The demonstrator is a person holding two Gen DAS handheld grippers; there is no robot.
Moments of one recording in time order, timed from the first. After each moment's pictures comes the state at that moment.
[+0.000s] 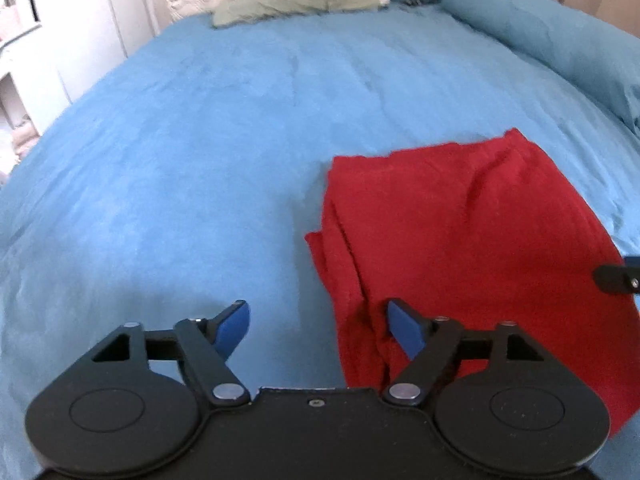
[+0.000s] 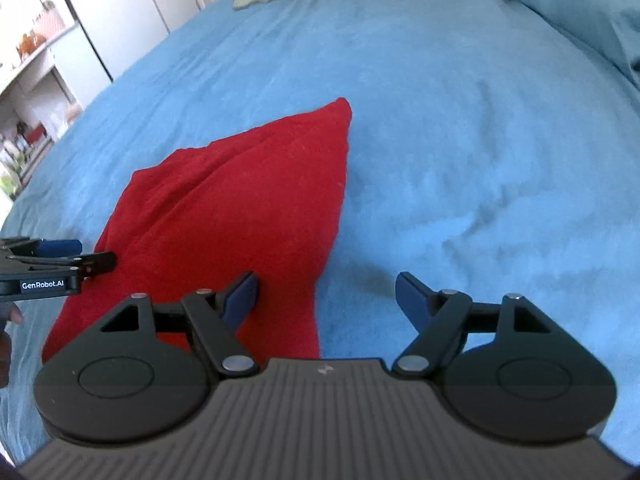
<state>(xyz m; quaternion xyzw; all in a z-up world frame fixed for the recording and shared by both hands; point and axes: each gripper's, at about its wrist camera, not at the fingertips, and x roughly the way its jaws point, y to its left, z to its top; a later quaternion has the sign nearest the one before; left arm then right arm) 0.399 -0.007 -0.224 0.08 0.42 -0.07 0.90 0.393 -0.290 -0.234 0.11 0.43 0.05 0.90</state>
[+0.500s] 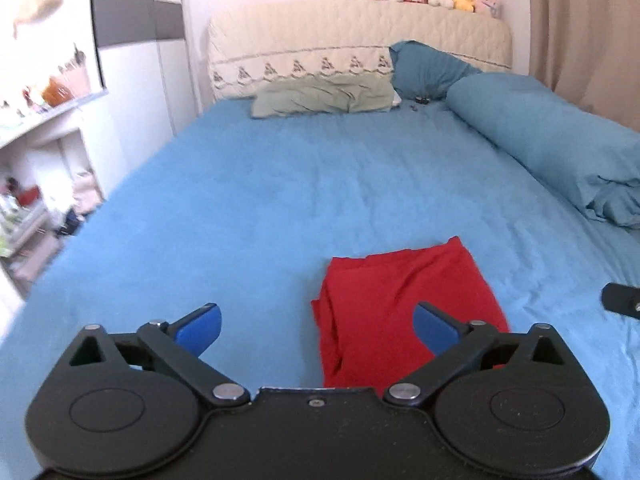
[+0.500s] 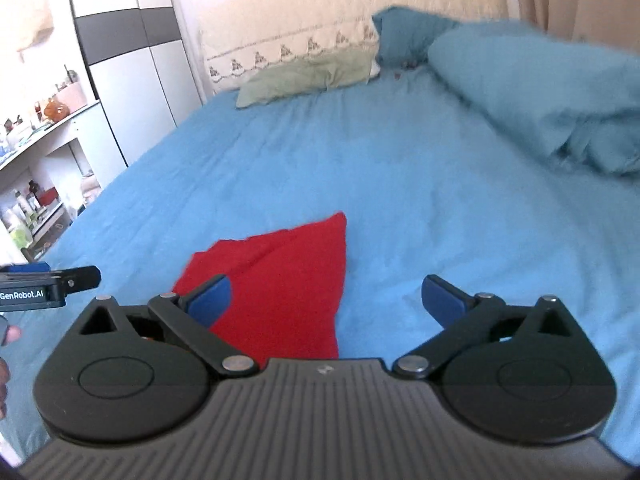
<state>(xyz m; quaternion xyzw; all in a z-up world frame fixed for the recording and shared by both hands) 0.253 -0.010 -0.067 0.05 0.32 -0.03 0.95 0.268 -0.281 -0.103 0.10 0.30 0.01 0.95</state>
